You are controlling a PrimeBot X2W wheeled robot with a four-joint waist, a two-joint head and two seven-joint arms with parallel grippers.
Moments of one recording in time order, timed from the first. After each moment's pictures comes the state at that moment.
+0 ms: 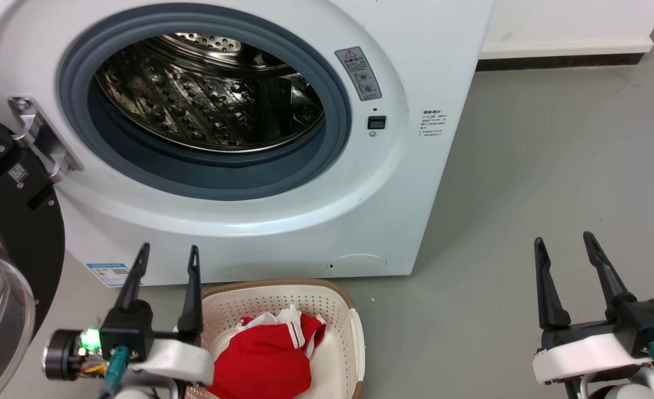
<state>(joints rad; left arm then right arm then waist) -0.06 0.20 -0.11 0.10 -0.11 0.07 -0.26 -0.02 -0.05 -0.05 0.05 -0.01 0.13 -0.26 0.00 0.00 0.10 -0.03</state>
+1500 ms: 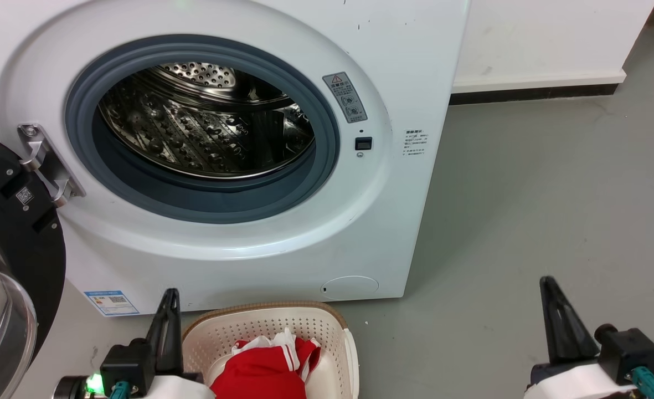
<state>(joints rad) 0.06 0.08 0.00 0.09 -0.05 0.00 -0.26 0.05 -0.05 -0.03 0.10 0.02 0.13 -0.26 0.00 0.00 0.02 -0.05</state>
